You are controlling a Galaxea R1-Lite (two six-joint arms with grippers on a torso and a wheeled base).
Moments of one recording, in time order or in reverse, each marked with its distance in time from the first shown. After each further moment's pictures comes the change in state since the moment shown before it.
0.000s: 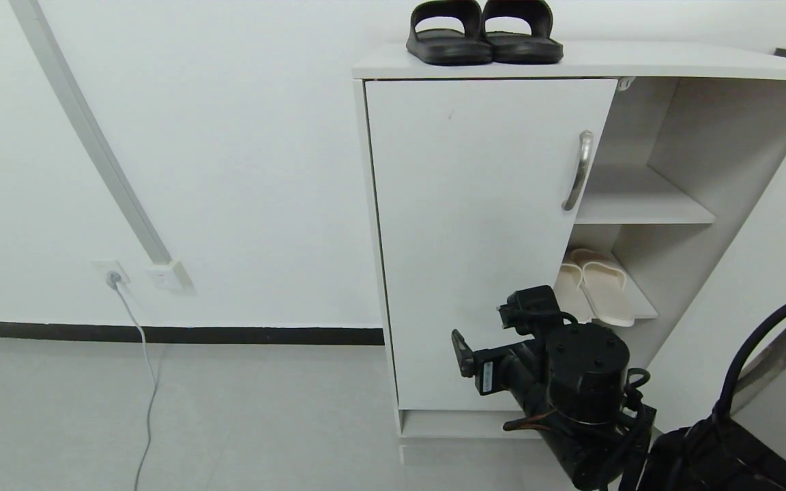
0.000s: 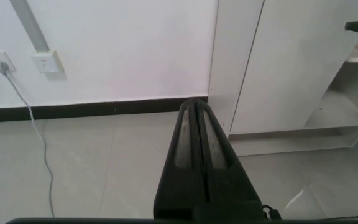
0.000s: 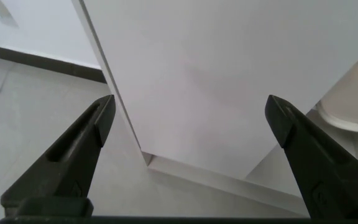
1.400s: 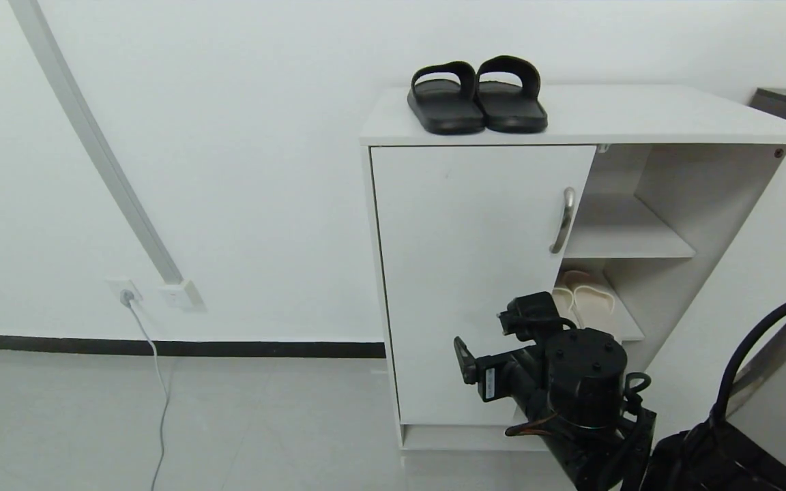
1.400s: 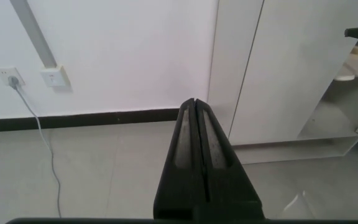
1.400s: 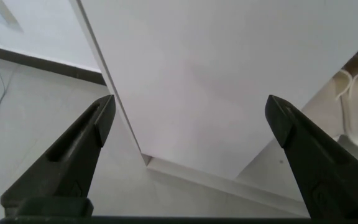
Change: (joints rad) left arm 0.001 0.000 0.000 -0.001 0.000 0.000; right arm -0.003 0.009 0.018 0.002 0.007 -0.002
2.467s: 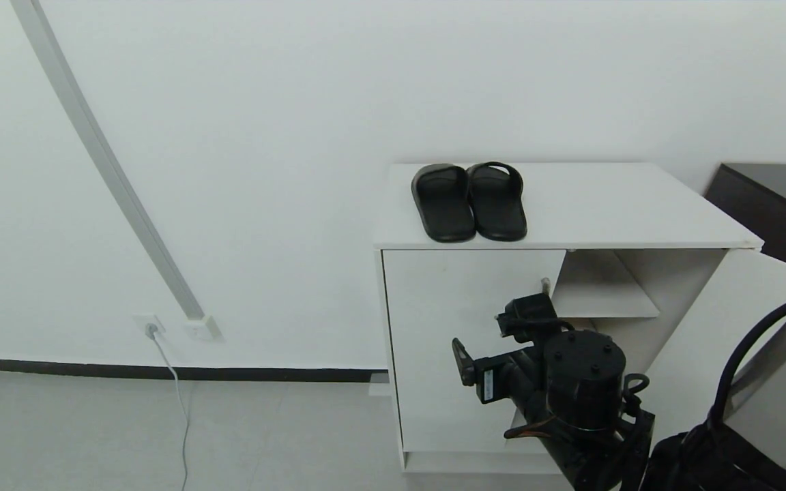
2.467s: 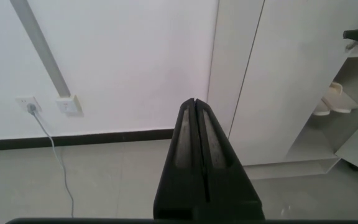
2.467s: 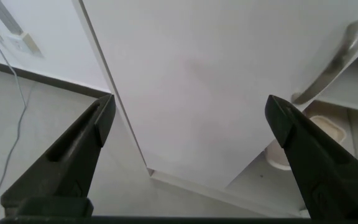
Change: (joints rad) left arm -0.001 0.000 0.000 0.001 0.000 0.000; right arm 0.003 0.005 0.000 -0.004 0.000 -0.004
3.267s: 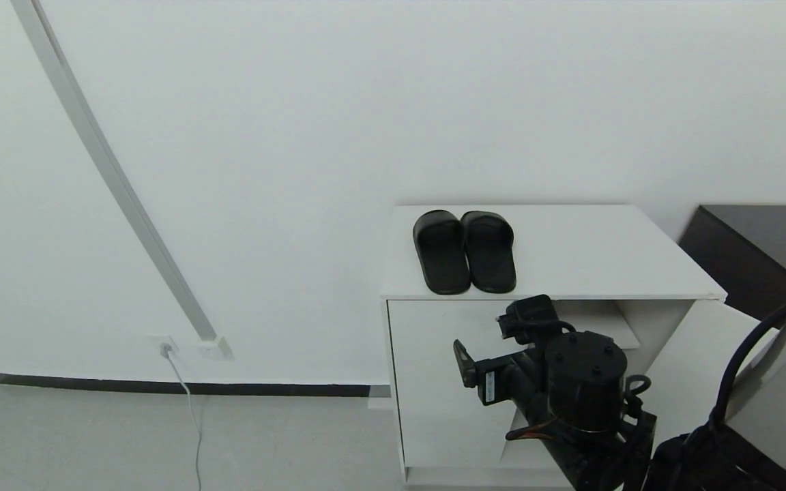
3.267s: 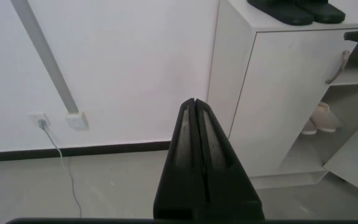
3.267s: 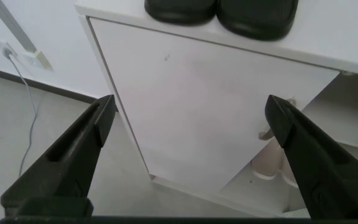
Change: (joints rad) left arm 0.000 0.000 0.000 0.001 0.000 0.000; right arm -0.001 -0.002 0.009 0.000 0.000 -0.001
